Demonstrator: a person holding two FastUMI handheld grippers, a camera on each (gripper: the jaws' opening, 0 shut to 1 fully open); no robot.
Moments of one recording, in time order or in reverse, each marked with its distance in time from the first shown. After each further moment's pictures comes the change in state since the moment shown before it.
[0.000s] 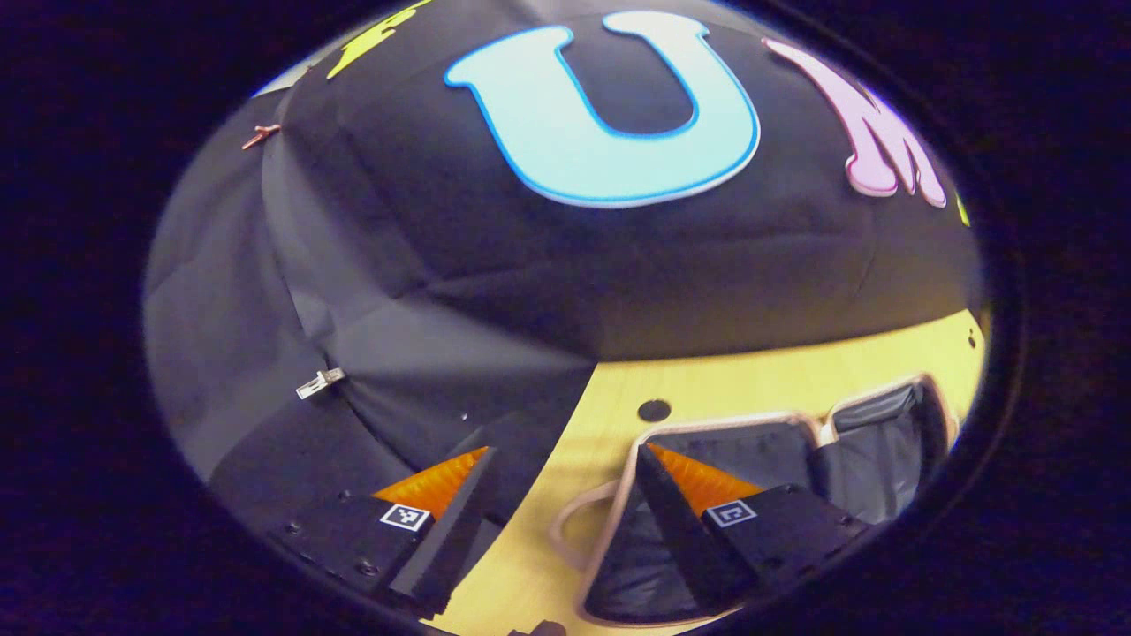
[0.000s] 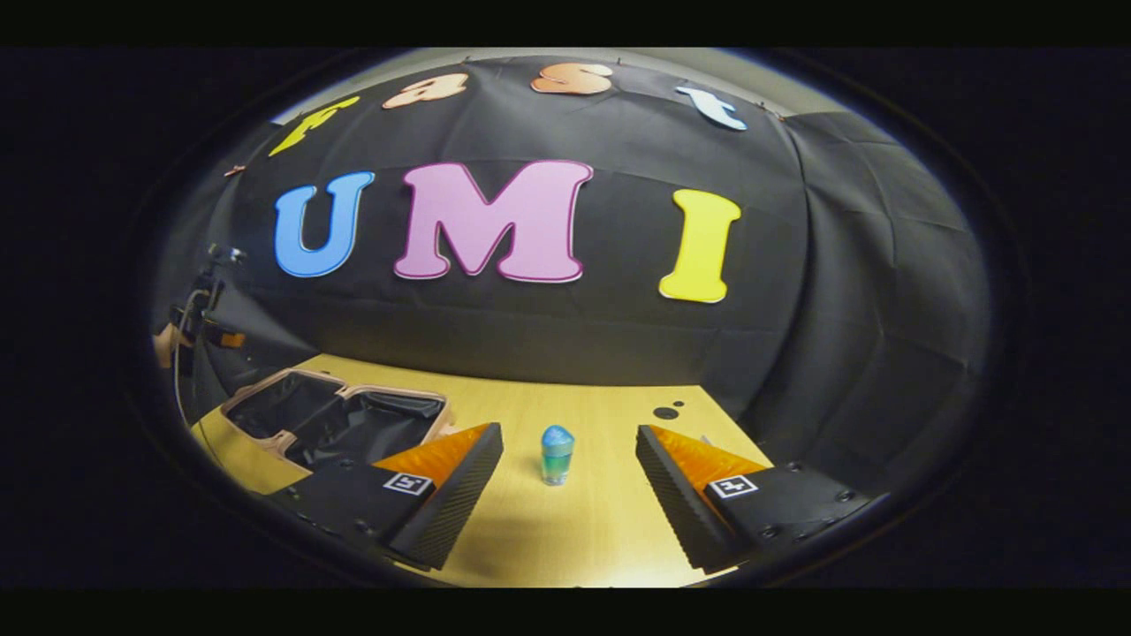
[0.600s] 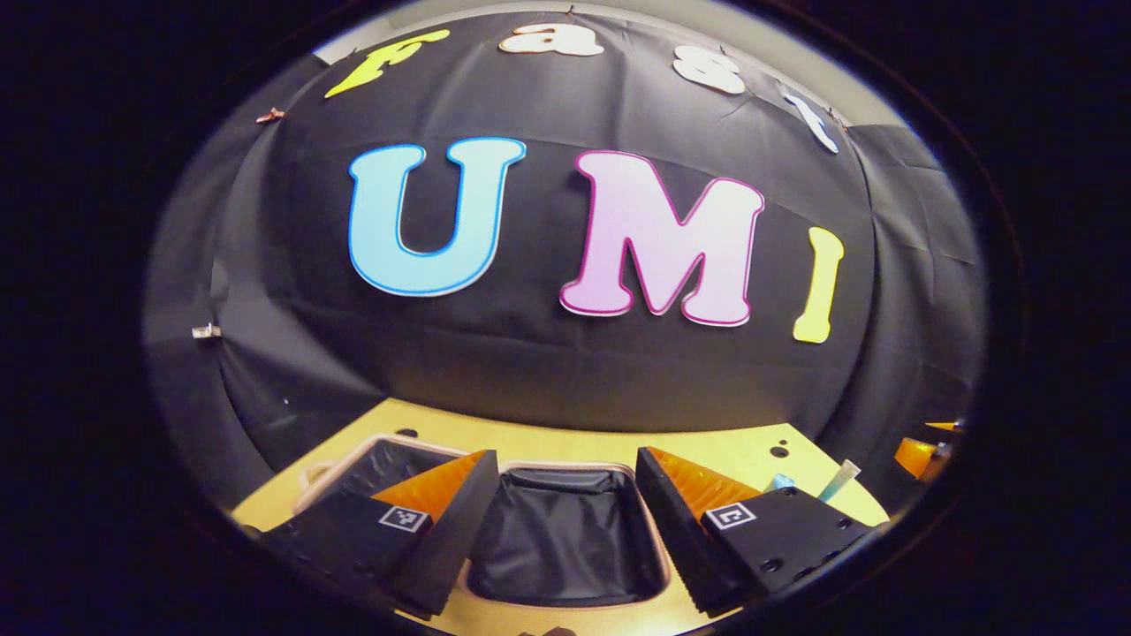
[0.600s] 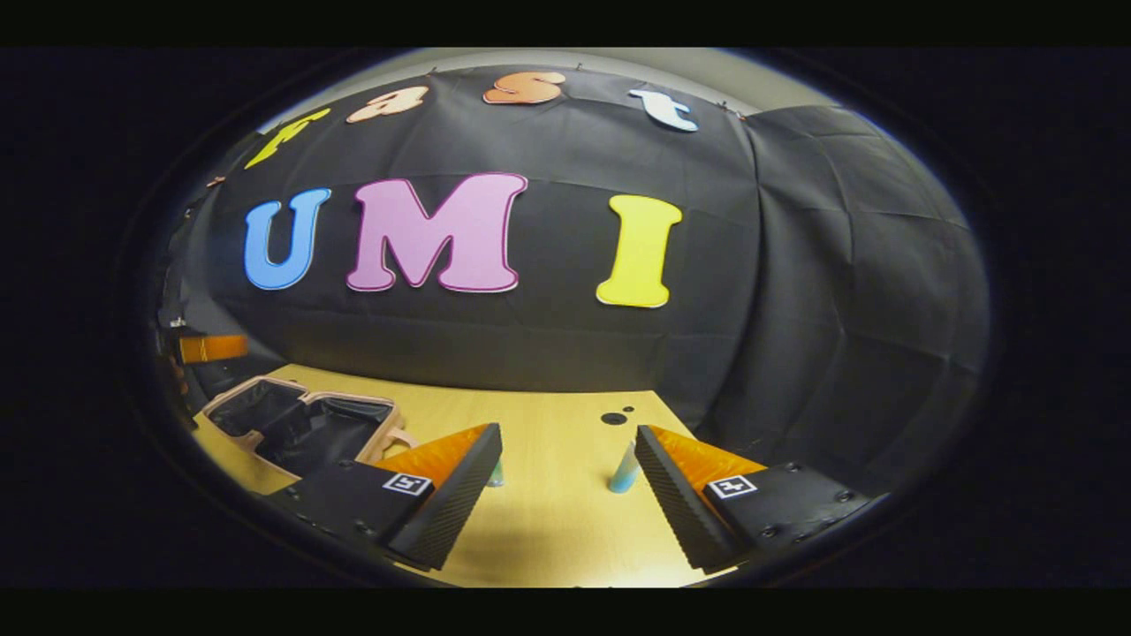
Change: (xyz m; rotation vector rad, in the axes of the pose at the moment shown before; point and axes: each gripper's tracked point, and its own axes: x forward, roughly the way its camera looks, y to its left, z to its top) left arm -0.194 -0.283 -0.012 -0.222 -0.102 -0.422; right arm -0.010 -0.083 -0.005 0.020 -0.026 -0.082
